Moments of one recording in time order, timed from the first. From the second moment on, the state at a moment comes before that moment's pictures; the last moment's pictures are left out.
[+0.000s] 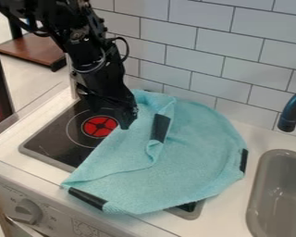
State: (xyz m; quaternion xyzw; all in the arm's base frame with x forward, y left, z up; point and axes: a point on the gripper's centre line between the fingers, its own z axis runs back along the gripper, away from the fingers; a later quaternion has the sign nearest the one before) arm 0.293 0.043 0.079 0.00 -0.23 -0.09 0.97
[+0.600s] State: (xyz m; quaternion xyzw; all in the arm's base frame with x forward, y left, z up) arm 0.290 0.029 0.063 0.00 -0.20 -0.09 0.98
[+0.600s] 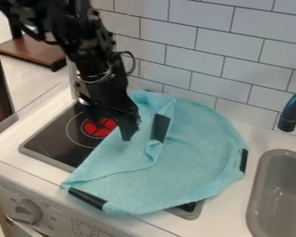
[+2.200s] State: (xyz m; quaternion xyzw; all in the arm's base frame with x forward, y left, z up) arm 0.322 -0.019 0.031 0.03 -0.16 -0.11 0.98
